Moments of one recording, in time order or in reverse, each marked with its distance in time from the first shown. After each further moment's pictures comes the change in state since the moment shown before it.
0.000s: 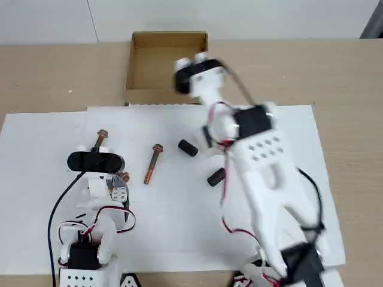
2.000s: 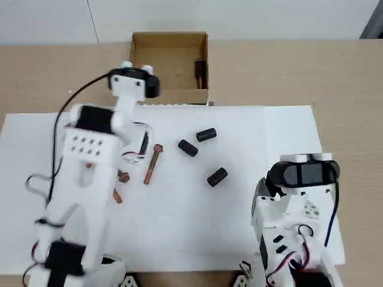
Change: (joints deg) left arm 9.9 90.8 -88.4 38.3 -1.5; right arm 19.2 -83.2 58.2 -6.7 -9.6
